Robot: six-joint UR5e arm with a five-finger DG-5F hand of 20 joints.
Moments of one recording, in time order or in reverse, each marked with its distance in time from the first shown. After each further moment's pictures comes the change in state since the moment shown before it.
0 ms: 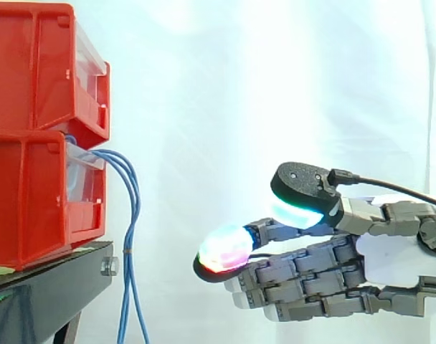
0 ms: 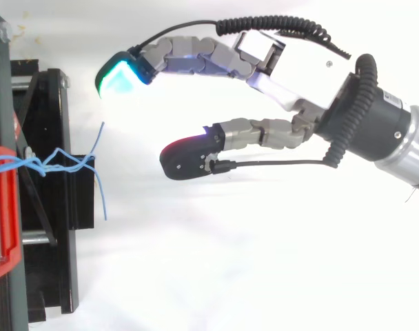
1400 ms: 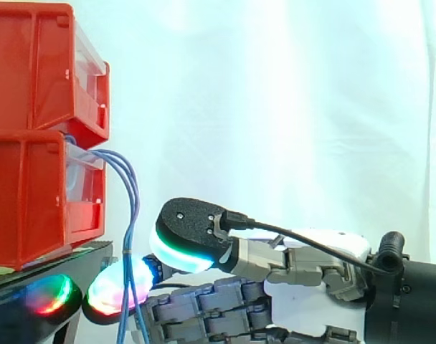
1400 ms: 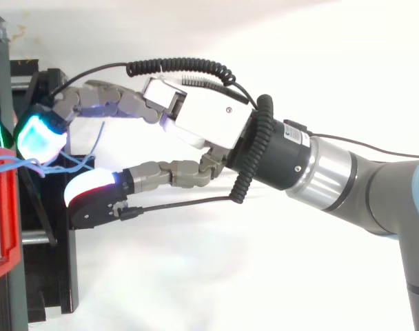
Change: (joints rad) arm 0.014 -0.228 0.293 0.017 -0.041 -0.051
